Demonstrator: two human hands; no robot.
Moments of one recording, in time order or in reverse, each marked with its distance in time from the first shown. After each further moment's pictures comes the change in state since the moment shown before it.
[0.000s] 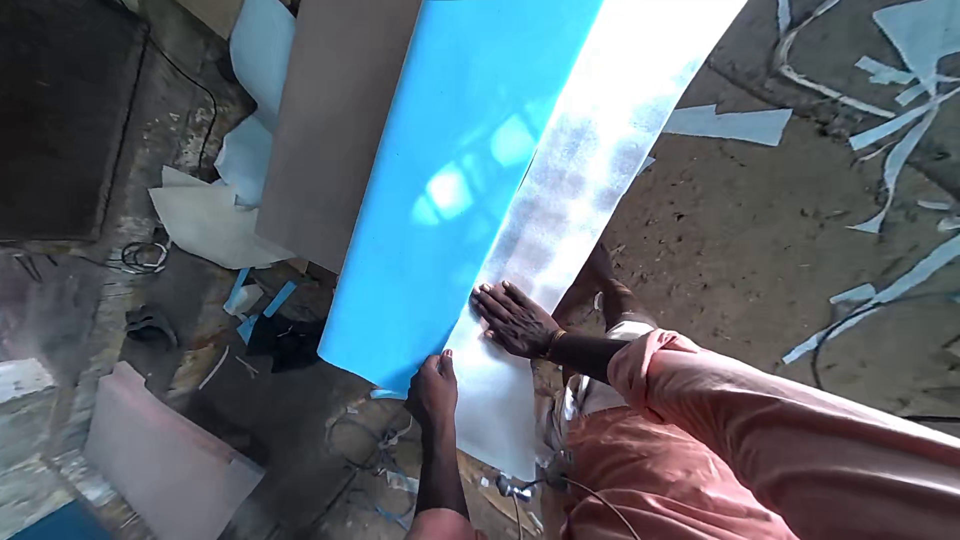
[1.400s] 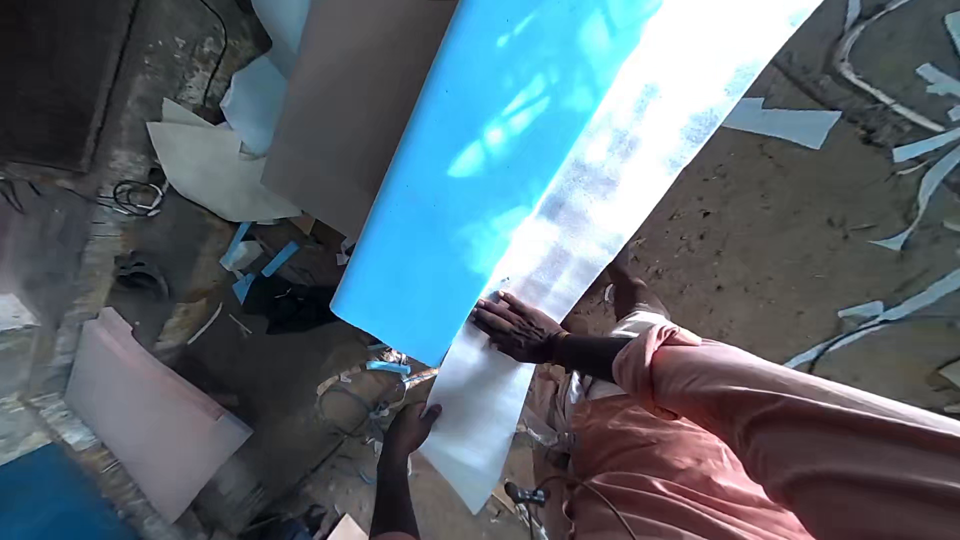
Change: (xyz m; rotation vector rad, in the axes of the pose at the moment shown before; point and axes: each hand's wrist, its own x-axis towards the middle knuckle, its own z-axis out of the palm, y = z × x) left_hand 0.008 -0.188 0.046 -0.192 -0.658 0.095; right_hand -0.003 -0.059 0.024 0.062 -0.111 -0.255
